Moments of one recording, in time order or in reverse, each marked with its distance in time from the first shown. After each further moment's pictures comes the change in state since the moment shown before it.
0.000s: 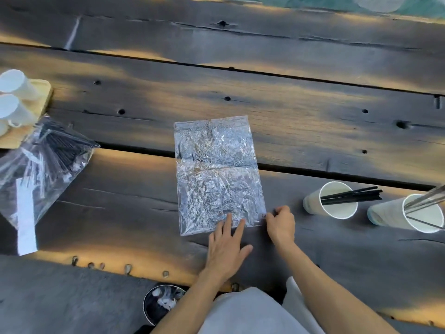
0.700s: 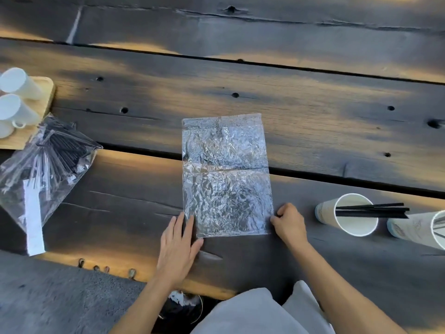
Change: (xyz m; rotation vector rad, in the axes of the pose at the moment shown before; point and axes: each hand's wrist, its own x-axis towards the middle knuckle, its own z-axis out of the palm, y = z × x) left_hand -0.013 -0.123 -0.027 0.095 0.224 -0.105; right_hand 0.041 -0.010 -0.003 -0.290 -0.100 -0.134
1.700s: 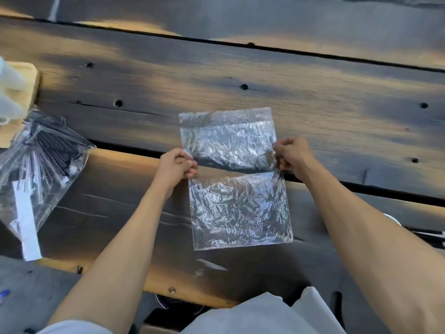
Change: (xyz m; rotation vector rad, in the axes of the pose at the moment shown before) left_hand 0.192 -0.006 -0.124 -1.111 0.013 -0.377; right_hand 0.127 -0.135 -0.059 0.513 -0.204 0.009
